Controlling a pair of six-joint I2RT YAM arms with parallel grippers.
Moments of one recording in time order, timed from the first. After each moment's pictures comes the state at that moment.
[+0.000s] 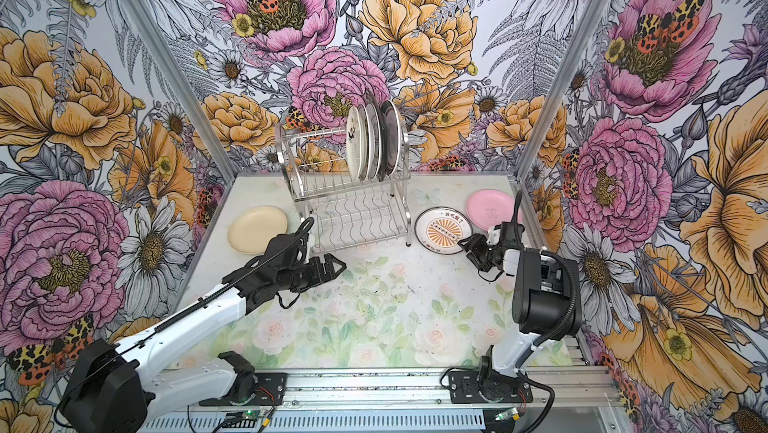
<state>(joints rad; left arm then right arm) -0.55 1.13 0.69 -0.34 0.23 -0.81 -0.26 1.71 0.76 0.00 -0.66 0.66</state>
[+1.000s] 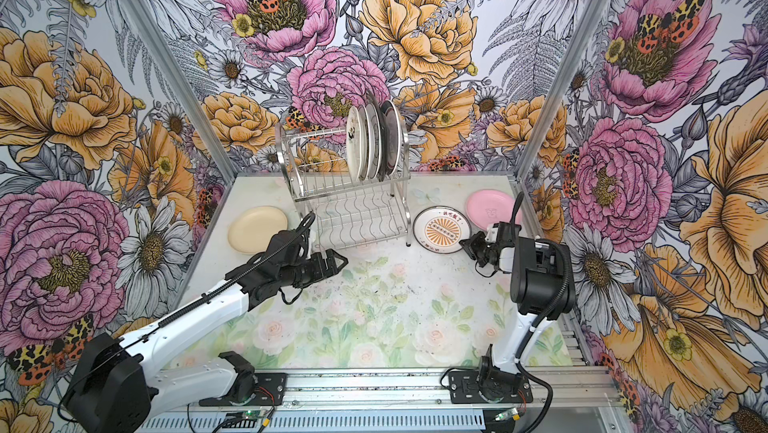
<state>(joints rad) -0.56 1.16 0.72 -0.31 0.22 -0.82 -0.26 1.85 0.78 0.22 -0.69 0.77</state>
